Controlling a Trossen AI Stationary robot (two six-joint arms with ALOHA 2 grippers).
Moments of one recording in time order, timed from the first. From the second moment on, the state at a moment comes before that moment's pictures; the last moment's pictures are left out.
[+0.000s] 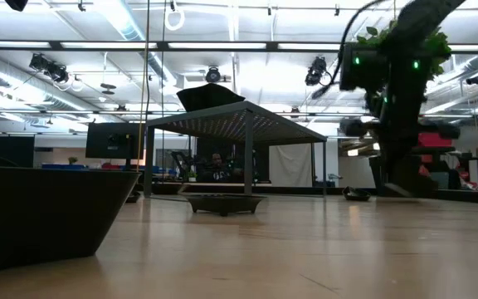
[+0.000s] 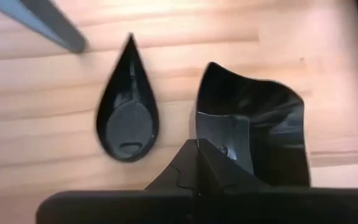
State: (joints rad) left arm 0.01 0.22 1.02 -0.95 -0.18 -0.17; right arm -0.21 1.37 0.75 -0.82 0.50 1.40
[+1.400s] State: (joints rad) left arm 0.01 0.22 1.02 -0.95 -0.18 -0.17; right arm 0.04 1.59 1.71 -1.24 0.37 -0.45
